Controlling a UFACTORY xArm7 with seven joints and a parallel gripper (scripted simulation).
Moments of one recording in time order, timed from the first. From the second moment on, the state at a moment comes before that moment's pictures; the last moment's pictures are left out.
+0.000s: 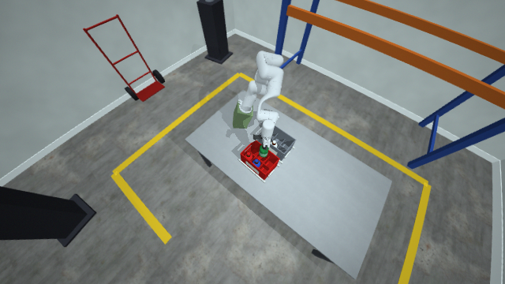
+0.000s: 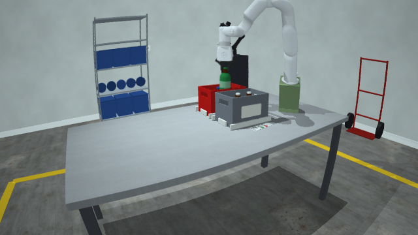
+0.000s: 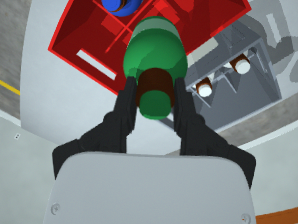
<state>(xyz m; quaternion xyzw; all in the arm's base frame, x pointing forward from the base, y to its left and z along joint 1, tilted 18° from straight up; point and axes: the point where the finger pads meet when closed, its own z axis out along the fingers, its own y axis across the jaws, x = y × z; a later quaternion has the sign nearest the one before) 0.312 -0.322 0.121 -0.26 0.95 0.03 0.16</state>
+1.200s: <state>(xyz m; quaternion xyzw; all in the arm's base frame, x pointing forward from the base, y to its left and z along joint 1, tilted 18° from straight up) 0.305 -0.324 0.154 -0.26 0.95 0.03 0.16</state>
